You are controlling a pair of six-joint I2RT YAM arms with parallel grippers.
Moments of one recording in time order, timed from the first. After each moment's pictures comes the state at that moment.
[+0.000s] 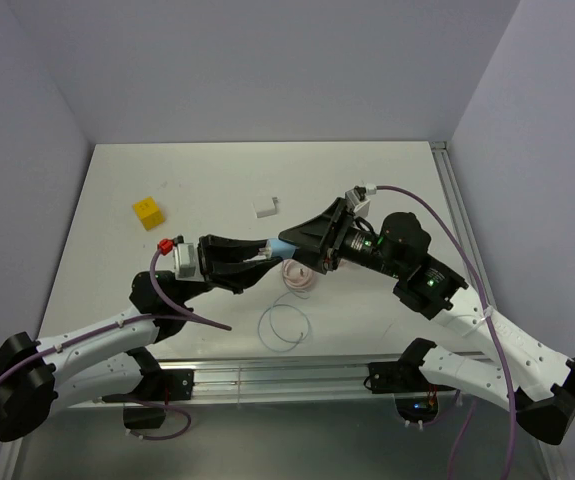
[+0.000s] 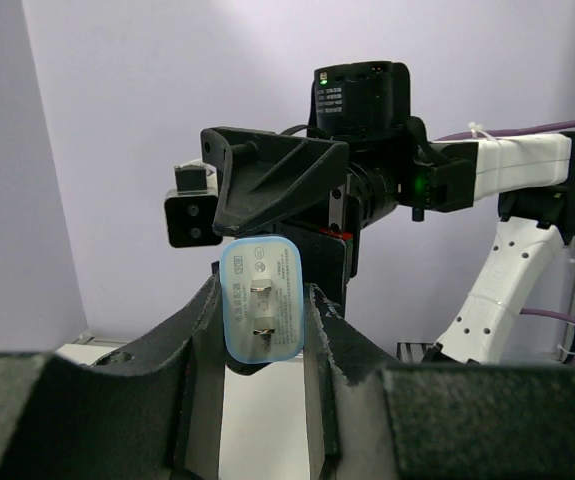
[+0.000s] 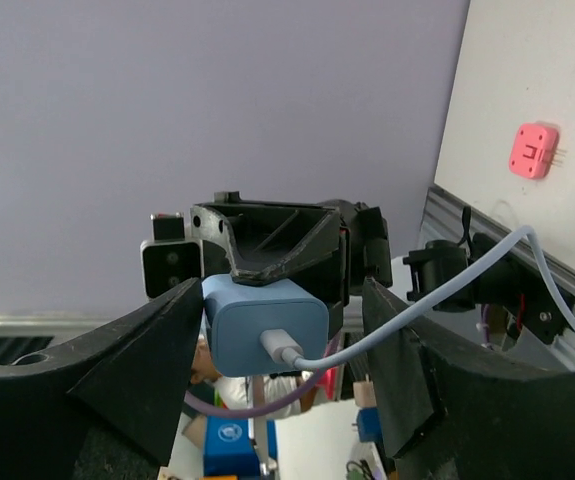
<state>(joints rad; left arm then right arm) -0.85 1.02 0.44 1.28 0.46 -0.29 0.76 0.87 0.88 -0.07 -0.32 1.45</state>
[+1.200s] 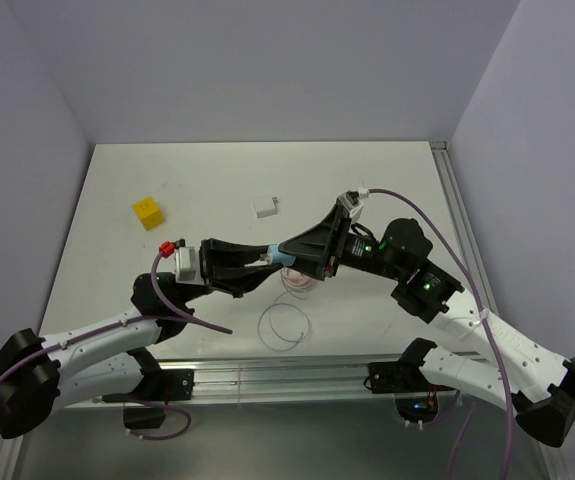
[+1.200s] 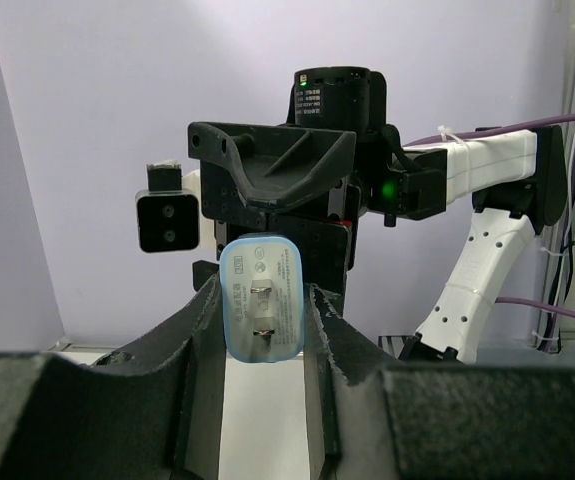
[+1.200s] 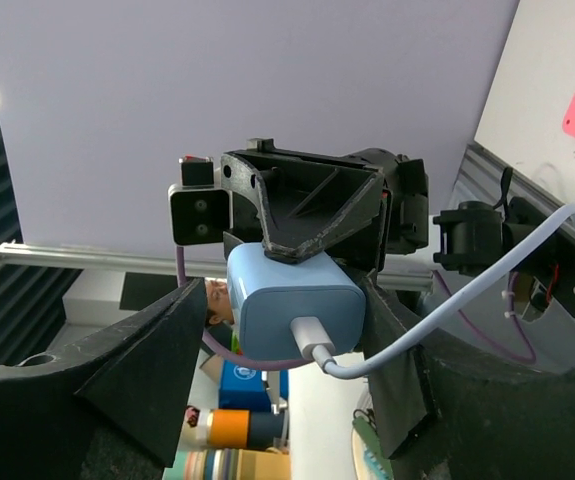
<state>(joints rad) -0.85 1.03 0.42 1.33 0.51 -0.31 0.76 0.85 0.81 0.07 -0.47 1.48</state>
